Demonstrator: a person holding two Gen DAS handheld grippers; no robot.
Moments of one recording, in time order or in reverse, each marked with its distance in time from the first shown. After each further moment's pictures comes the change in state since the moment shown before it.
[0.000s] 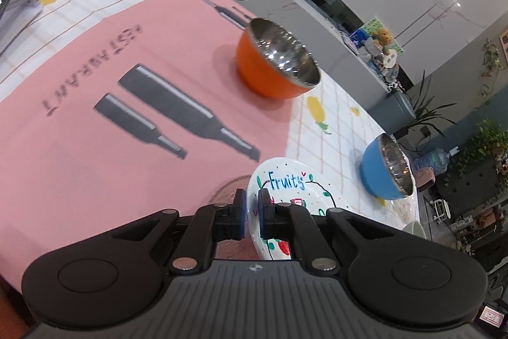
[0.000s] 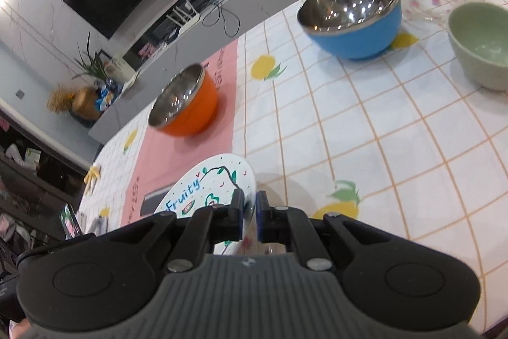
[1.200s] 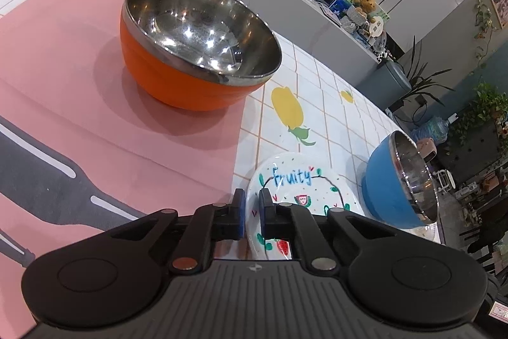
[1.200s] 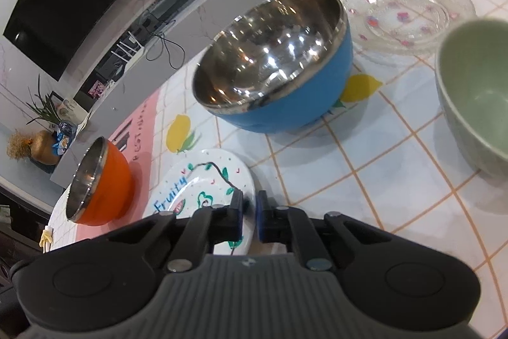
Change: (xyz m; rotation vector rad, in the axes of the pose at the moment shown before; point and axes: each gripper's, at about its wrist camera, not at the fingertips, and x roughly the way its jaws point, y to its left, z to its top) left arm 0.130 -0.060 0.041 0.132 0.069 -0.038; right arm 0.064 -0.067 0.081 0.122 -0.099 -0.135
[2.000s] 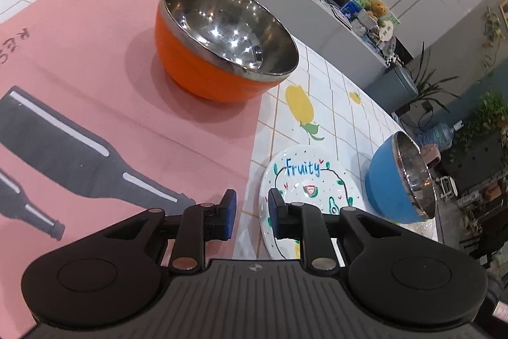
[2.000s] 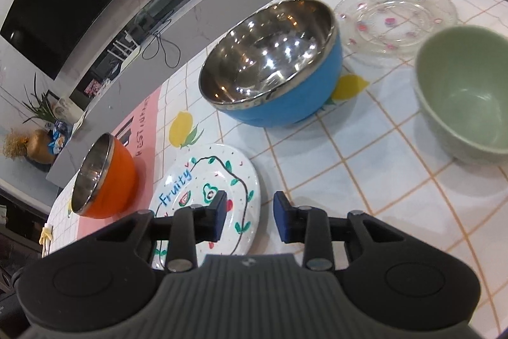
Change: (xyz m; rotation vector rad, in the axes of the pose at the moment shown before) left arm -0.014 0.006 -0.006 -0.041 0.007 0.031; right arm -0.016 0.005 -0.004 0.005 0.017 -0.029
